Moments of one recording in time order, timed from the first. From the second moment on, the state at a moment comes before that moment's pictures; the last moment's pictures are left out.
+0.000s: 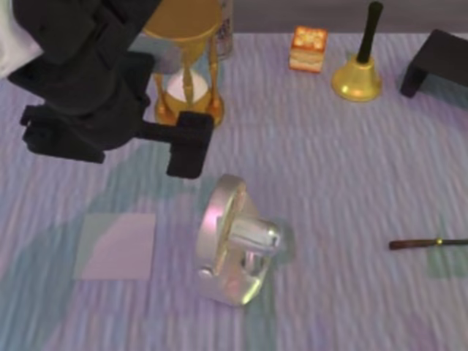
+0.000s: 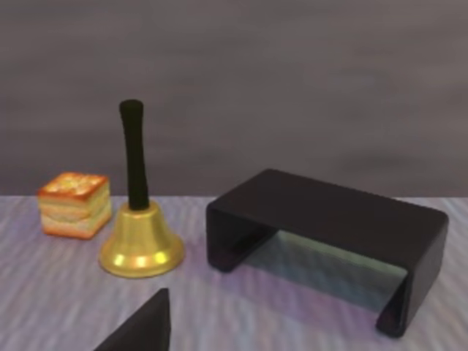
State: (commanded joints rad) left arm -0.56 1.56 1.42 -1.15 0.00 -0.29; right arm 0.00 0.00 0.00 0.00 0.00 0.00
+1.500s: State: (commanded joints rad) left arm -0.72 2.00 1.68 -1.25 0.00 -0.39; right arm 0.00 0.00 0.00 0.00 0.00 0.00
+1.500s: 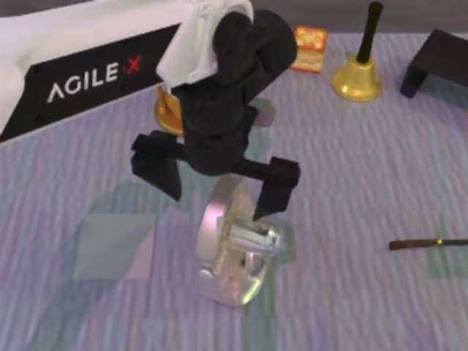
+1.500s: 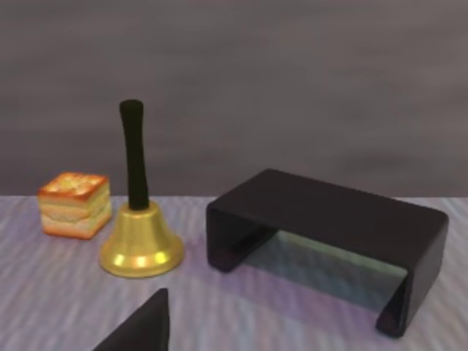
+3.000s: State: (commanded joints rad) left arm -0.72 2.00 1.68 -1.25 0.00 -0.38; right arm 0.00 0.00 0.00 0.00 0.00 0.00
